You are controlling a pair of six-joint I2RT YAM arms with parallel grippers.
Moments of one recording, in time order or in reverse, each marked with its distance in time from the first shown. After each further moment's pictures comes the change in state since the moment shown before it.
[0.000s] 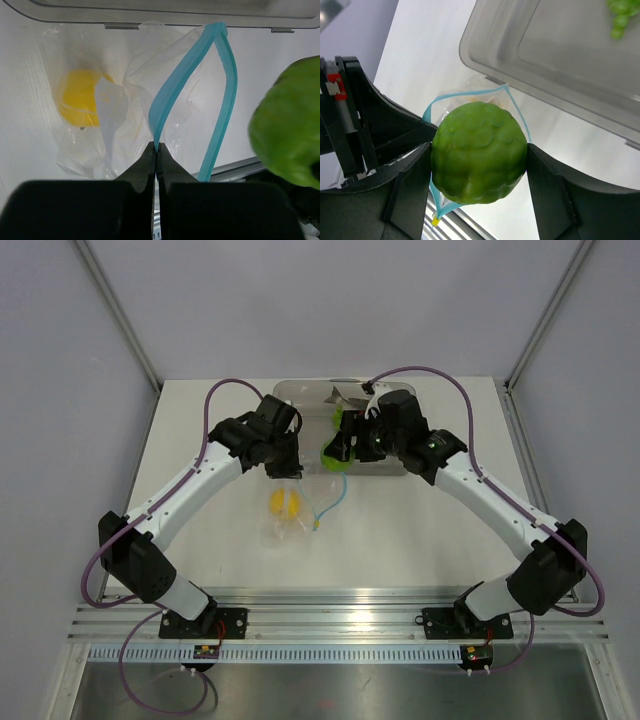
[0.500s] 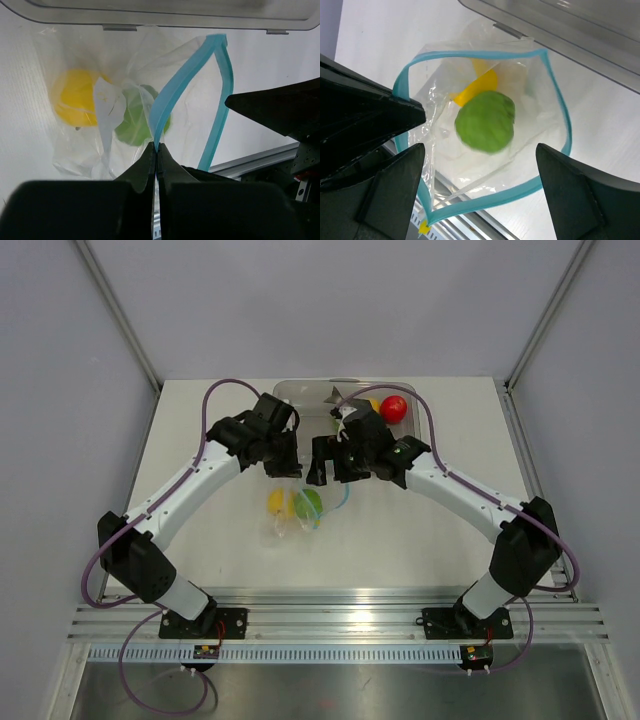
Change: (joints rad) left arm 0.016 0.000 0.000 0.005 0.031 0.000; right arm 0.140 0.153 -0.003 -0.043 -0.004 -0.001
